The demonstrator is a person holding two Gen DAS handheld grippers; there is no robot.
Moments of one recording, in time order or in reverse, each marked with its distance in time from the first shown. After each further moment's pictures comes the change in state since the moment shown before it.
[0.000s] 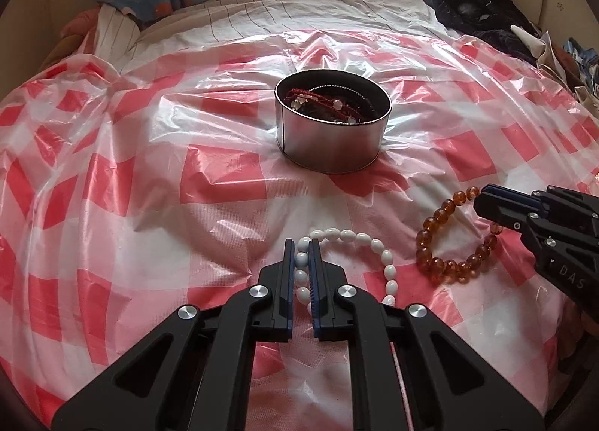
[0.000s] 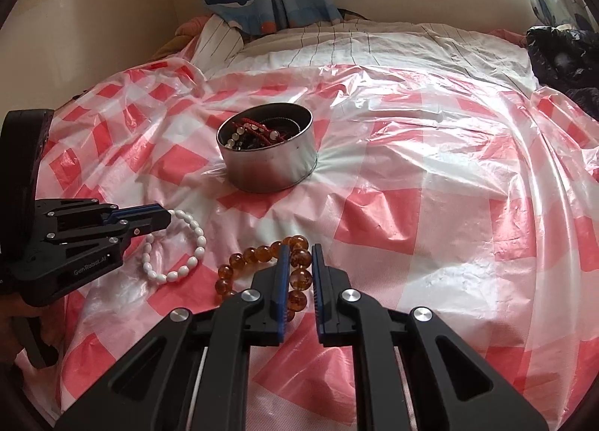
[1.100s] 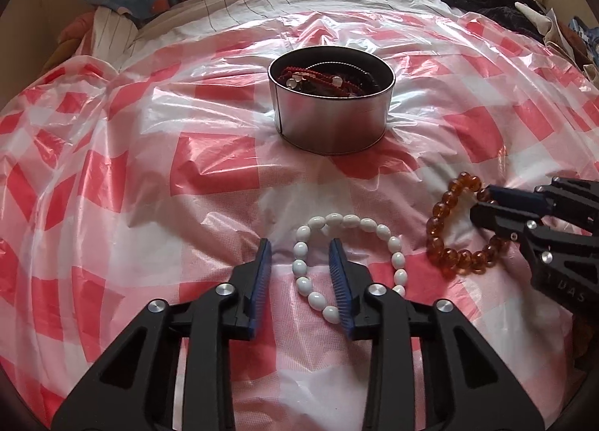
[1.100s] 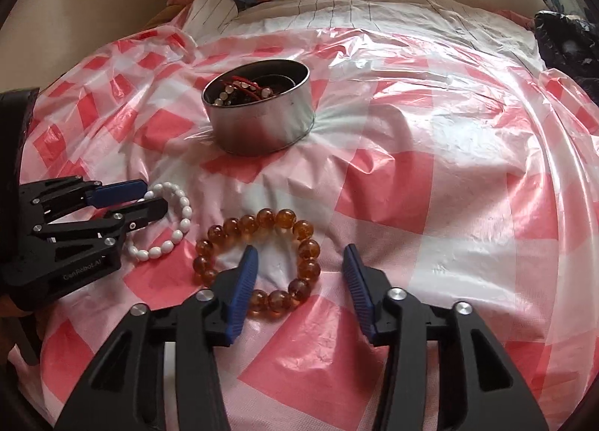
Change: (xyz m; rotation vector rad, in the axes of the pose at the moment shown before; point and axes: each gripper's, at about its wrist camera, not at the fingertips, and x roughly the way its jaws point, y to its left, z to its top) left arm 0.013 -0.008 -0.002 0.041 0.044 0.028; right arm 0.021 0.006 -0.005 -0.041 0.109 -0.006
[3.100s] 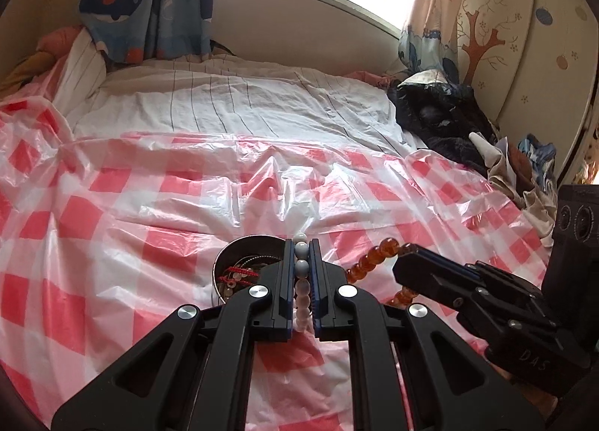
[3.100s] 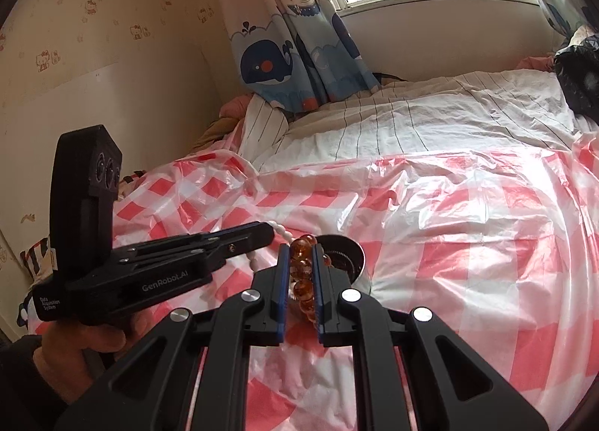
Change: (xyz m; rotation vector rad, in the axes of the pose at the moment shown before) left arm -0.036 0.023 0.110 -0.197 -0.310 -0.303; right arm -0.061 -0.014 0.094 0.082 -0.400 0.276
